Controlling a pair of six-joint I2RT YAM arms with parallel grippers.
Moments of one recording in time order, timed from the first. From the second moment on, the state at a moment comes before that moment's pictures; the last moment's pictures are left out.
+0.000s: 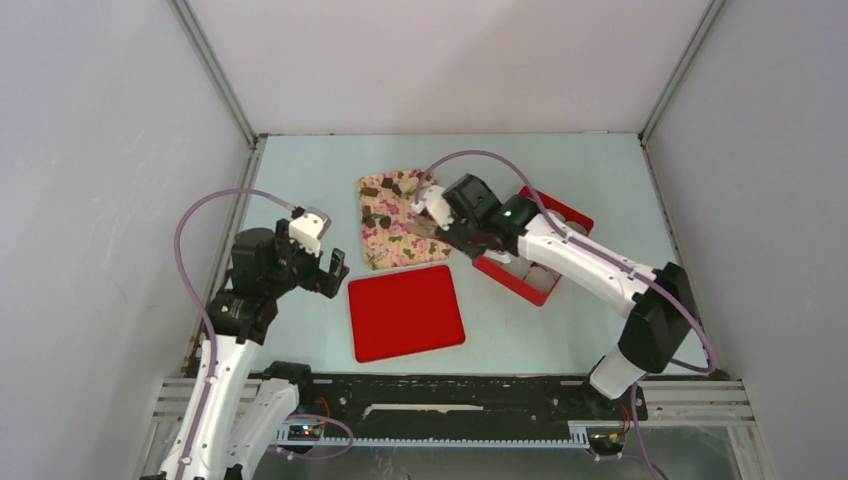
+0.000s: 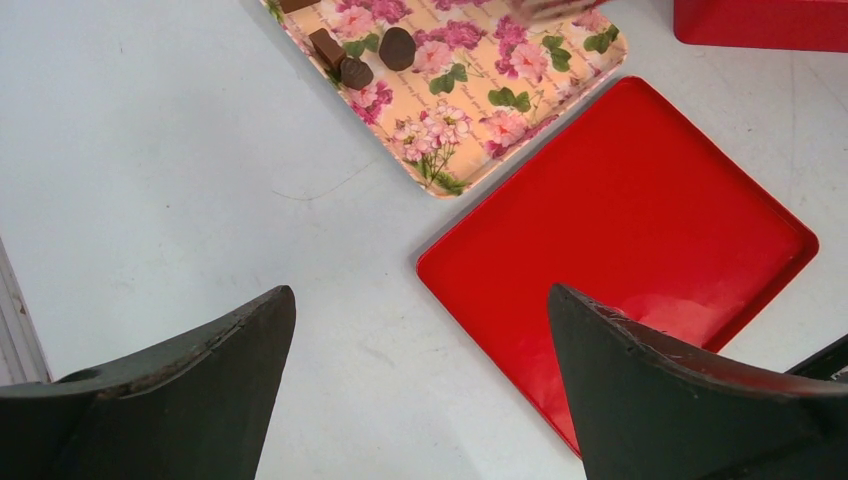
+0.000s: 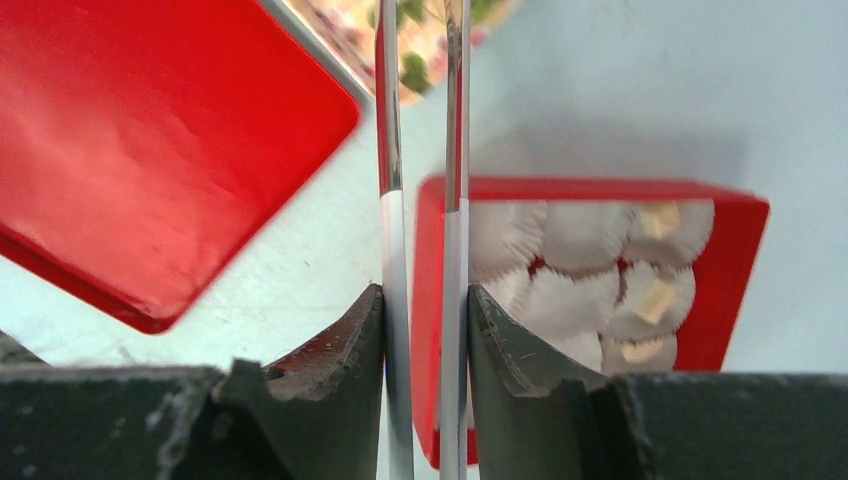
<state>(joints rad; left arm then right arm) -0.12 0.67 0.79 -0.66 0.31 0.26 0.84 1.64 1.46 -0.78 0.12 -0.29</state>
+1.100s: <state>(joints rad) -0.05 0.70 0.78 -0.65 0.37 0.24 0.27 1.33 1.12 -0.80 -0.05 -0.30</state>
